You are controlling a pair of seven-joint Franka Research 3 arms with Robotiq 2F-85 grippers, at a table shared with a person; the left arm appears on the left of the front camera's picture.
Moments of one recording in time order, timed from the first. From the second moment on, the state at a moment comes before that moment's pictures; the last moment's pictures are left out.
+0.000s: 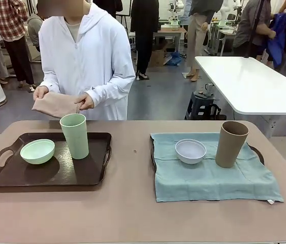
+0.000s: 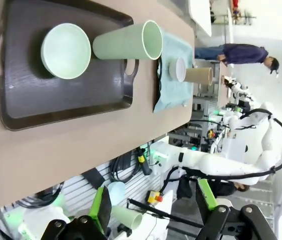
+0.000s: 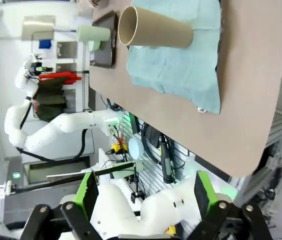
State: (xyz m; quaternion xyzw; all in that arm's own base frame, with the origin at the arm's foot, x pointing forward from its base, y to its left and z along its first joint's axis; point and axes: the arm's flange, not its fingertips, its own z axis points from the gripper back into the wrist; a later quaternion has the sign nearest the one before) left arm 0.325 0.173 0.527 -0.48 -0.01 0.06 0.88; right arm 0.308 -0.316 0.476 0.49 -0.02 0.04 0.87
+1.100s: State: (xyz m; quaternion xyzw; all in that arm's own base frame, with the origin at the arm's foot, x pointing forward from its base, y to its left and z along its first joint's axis) left arm 0.328 0.138 0.578 -0.41 -0.02 0.03 0.91; right arm 0.281 -0.314 0.483 0.50 -0.03 0.03 0.86
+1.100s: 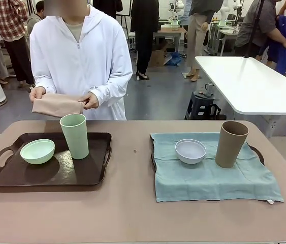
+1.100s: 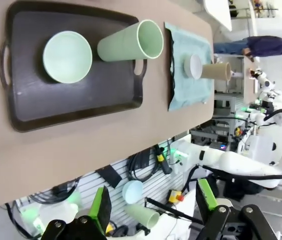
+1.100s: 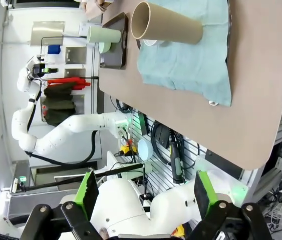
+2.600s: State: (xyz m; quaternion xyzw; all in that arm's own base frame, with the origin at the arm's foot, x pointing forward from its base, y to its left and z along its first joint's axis) left arm 0.325 0.145 0.577 -0.42 -0.03 0.04 0.91; right arm 0.283 -0.316 0.485 0.51 -0.04 0.03 0.86
